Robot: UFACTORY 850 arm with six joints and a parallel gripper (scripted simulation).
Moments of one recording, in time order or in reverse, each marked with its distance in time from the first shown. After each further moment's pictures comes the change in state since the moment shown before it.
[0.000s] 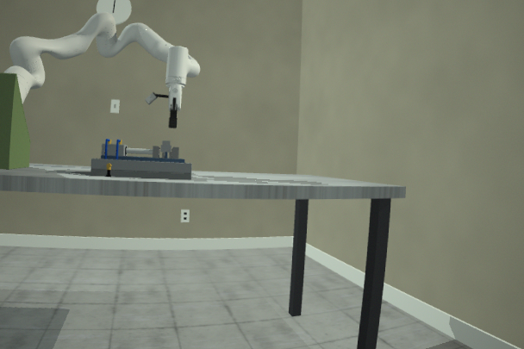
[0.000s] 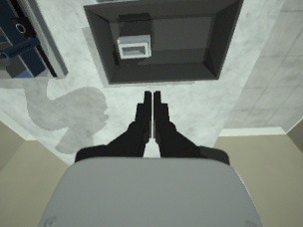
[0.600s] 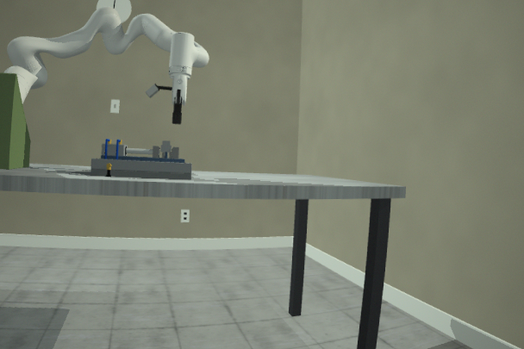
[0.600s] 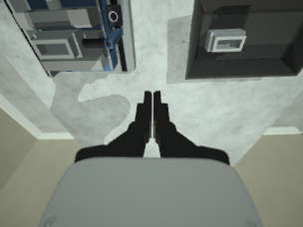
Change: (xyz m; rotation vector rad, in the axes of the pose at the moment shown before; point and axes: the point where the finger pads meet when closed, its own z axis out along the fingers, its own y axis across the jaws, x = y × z) arm -0.011 -0.167 -0.003 0.008 -0.001 0.005
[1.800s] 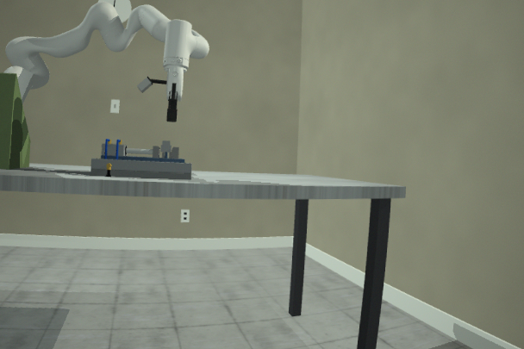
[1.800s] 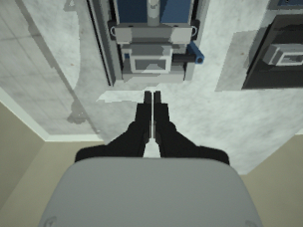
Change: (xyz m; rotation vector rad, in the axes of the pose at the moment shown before) arm 0.020 -0.134 0.007 -0.011 0.003 -0.002
